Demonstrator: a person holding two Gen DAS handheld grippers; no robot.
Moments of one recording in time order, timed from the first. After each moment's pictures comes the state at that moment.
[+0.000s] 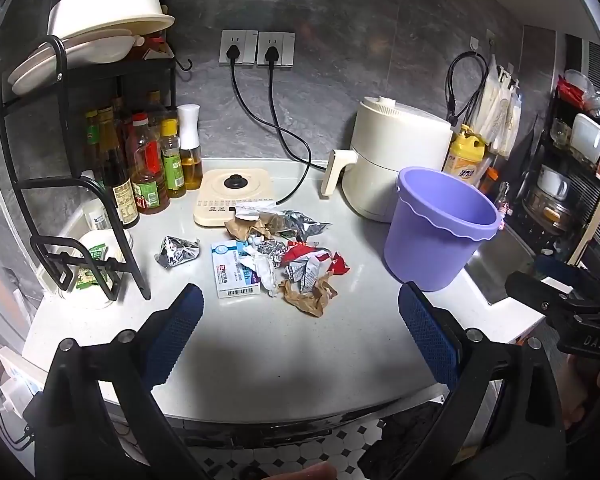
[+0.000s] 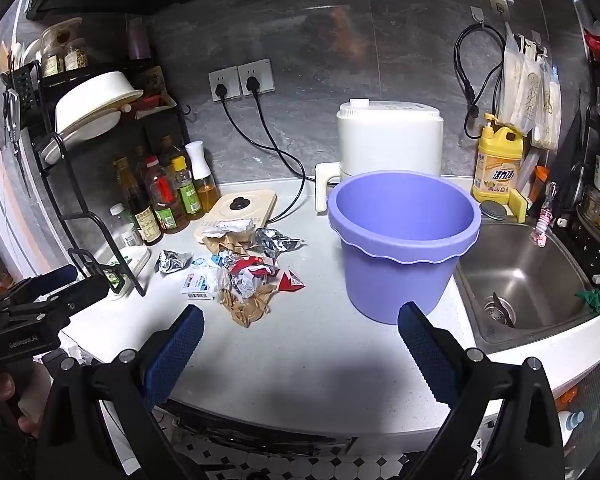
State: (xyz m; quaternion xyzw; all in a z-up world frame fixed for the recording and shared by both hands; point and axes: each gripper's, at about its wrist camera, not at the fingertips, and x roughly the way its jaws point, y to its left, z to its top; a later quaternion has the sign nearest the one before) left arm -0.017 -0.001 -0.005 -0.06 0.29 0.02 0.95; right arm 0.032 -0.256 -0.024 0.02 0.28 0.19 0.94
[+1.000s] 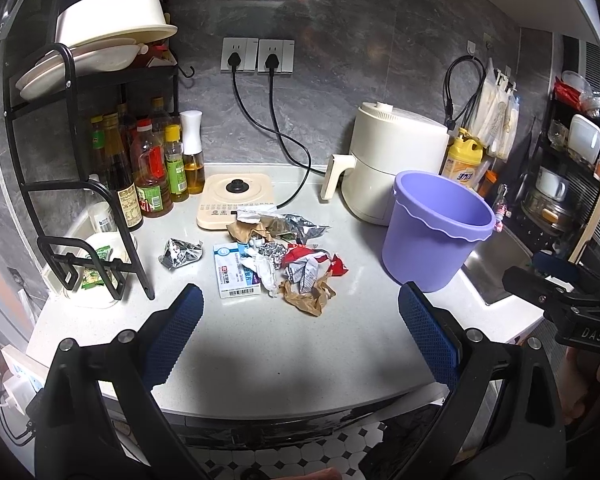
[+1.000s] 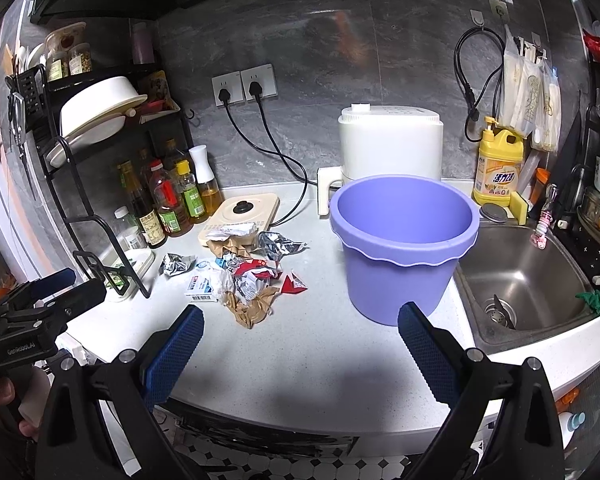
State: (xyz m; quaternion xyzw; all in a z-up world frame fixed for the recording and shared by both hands) left arm -0.015 -0.005 0.006 -0.06 0.29 0.03 0.96; right arm 0.027 -0.261 -0.020 0.02 0.28 0.20 0.94
